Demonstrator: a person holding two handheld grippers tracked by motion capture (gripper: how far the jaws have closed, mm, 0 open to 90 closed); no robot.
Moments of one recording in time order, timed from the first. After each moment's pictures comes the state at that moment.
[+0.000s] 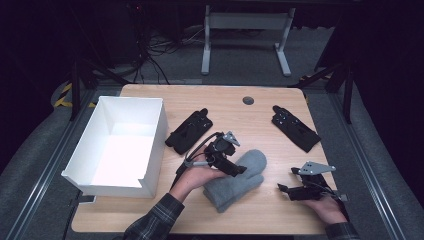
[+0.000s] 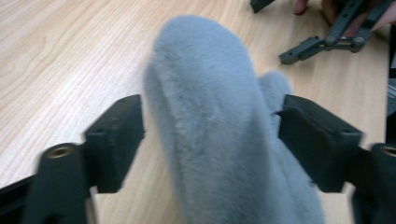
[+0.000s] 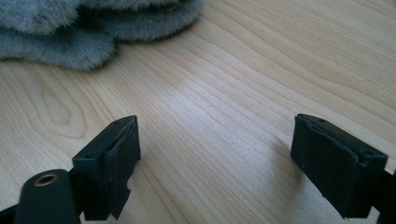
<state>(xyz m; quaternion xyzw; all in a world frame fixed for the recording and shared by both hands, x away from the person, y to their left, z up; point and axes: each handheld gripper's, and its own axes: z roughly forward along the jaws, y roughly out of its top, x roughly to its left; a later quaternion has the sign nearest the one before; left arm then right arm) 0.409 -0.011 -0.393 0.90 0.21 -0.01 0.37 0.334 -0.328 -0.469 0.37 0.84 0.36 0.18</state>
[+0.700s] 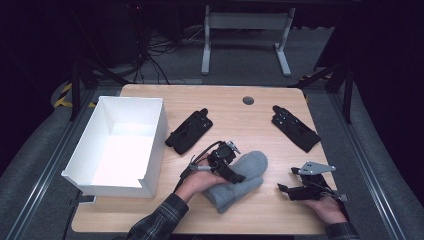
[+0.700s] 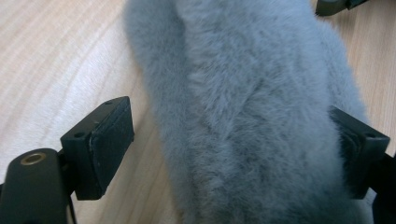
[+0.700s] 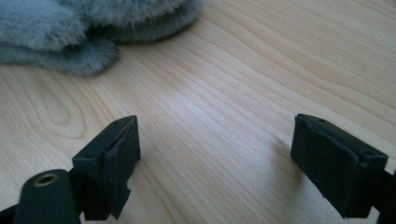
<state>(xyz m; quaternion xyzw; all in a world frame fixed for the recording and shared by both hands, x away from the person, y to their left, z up) 0.417 -0.020 -0.447 0.91 0.23 -0.06 0.33 0.335 -0.328 -0.469 0.37 0.84 0.36 0.18</state>
